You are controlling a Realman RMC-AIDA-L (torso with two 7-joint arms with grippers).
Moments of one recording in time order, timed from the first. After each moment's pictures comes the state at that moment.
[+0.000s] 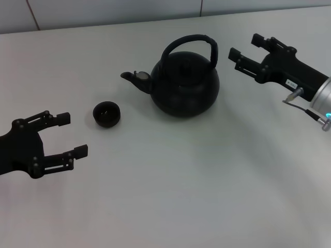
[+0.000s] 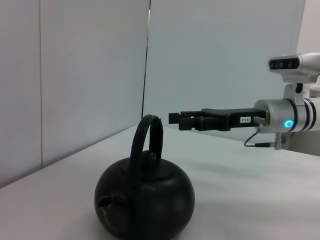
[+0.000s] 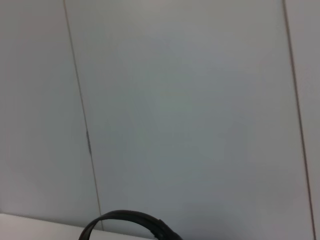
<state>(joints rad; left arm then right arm) -0.31 -1.97 1.02 0.69 1.63 1.58 -1.16 0.47 2.08 -0.64 -0.31 -1.42 -1.24 0.84</state>
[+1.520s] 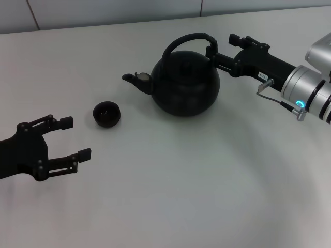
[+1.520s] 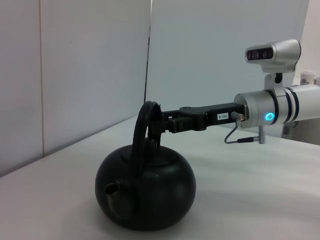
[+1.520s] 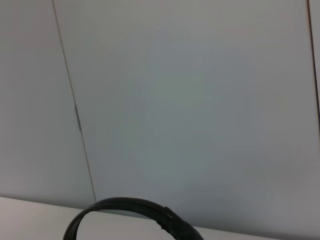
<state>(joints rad) -0.31 -1.99 1.02 0.69 1.66 1.55 -1.15 0.59 2.09 -0.64 -0.21 -1.42 -1.08 0.83</state>
